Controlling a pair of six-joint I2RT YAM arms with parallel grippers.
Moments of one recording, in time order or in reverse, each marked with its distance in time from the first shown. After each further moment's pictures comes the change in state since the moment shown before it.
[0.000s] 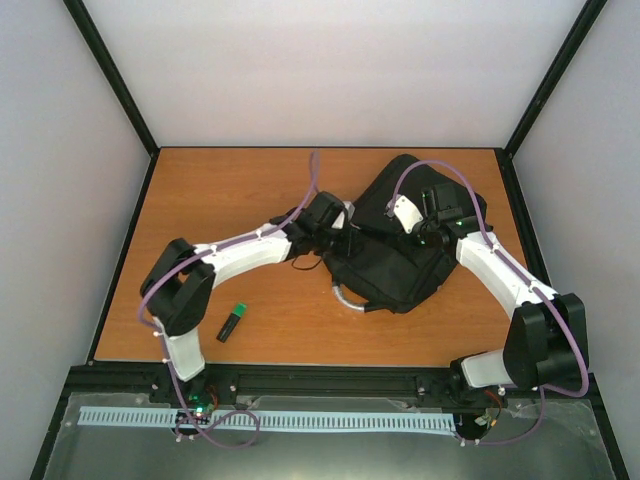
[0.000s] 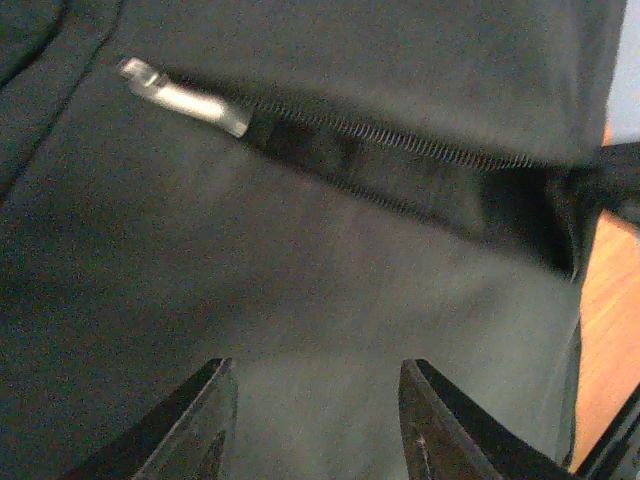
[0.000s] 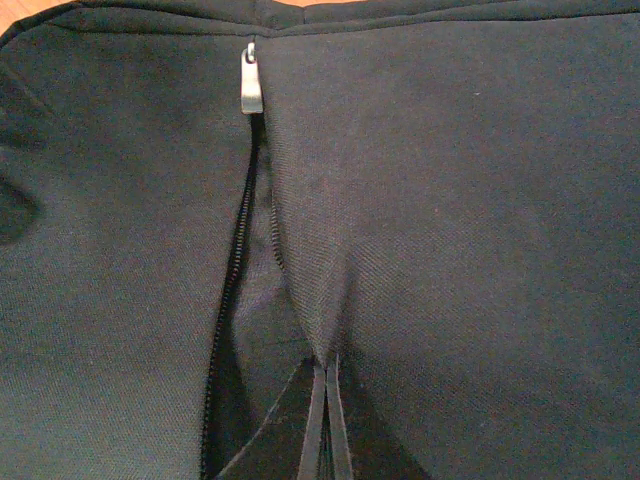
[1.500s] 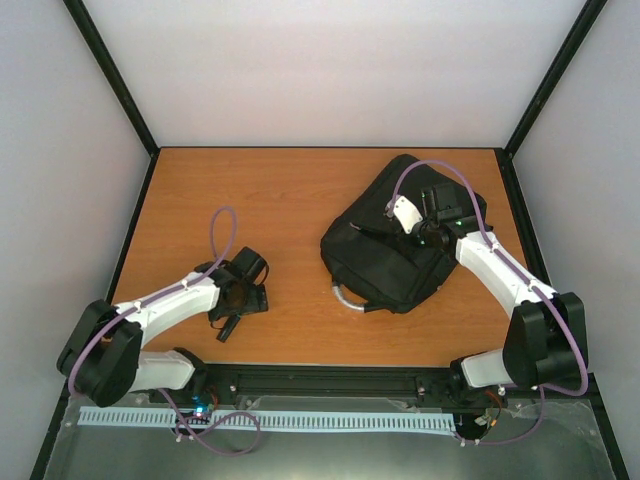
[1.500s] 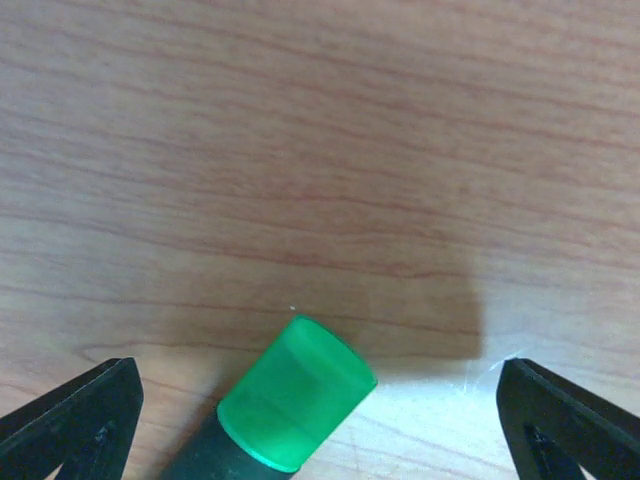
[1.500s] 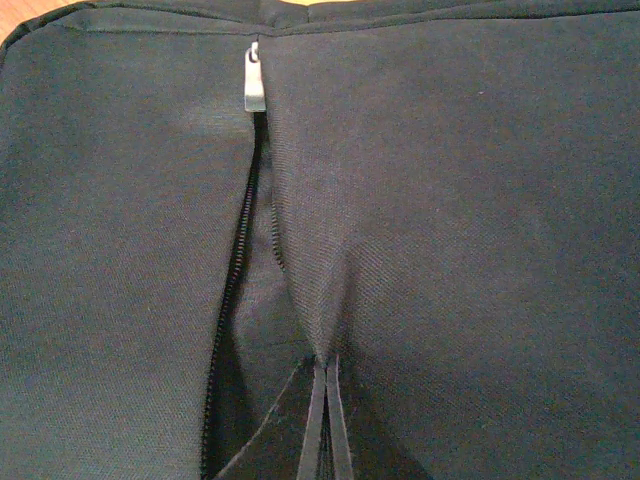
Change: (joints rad) left arm 0.219 -0.568 -0.691 -0.464 -0.440 -0.136; right arm 0.000 0.005 0.000 0.000 -0.008 -0.001
